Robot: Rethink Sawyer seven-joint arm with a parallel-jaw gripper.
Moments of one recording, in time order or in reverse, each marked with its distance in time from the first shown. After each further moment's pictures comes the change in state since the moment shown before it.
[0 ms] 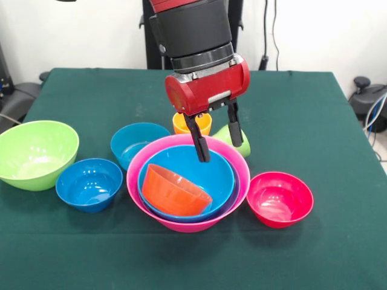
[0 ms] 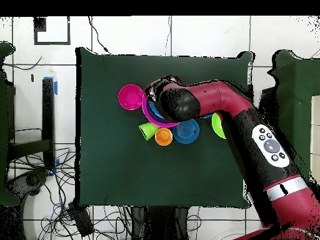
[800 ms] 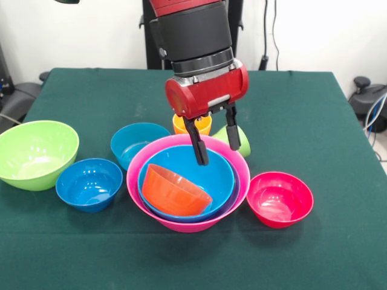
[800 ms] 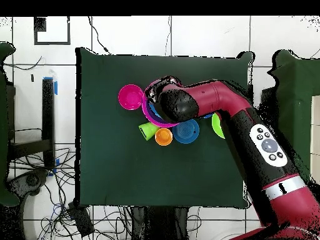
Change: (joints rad) arm 0.005 0.004 0.000 -0.003 -0.047 0.000 0.000
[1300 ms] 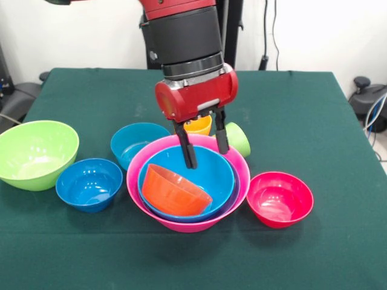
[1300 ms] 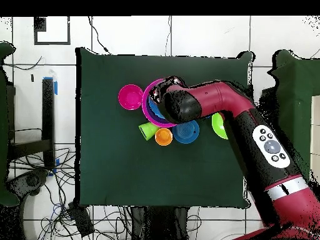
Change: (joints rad) arm -0.018 0.011 0.000 -0.010 -0.031 0.000 -0.026
